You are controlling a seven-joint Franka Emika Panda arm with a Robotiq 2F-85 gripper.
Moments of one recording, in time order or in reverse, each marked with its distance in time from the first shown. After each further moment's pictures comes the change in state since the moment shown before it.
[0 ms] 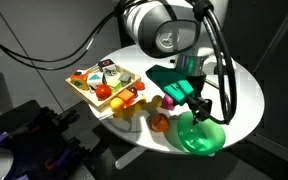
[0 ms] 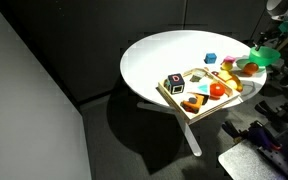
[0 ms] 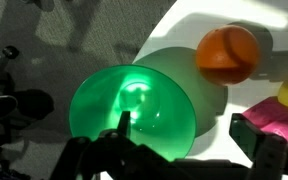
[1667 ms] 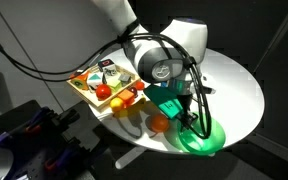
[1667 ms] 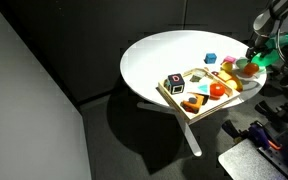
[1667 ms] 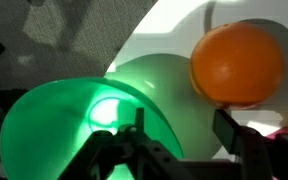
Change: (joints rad) arm -0.009 0.159 0.049 0.022 0.000 0.123 -0.002
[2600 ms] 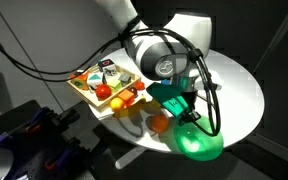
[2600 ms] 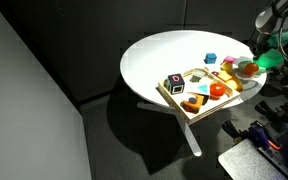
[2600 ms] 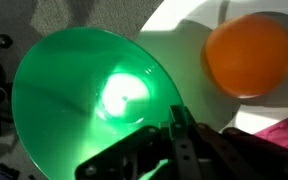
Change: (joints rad) arm 0.002 -0.016 -0.014 0.010 -0.024 -0.001 0.000
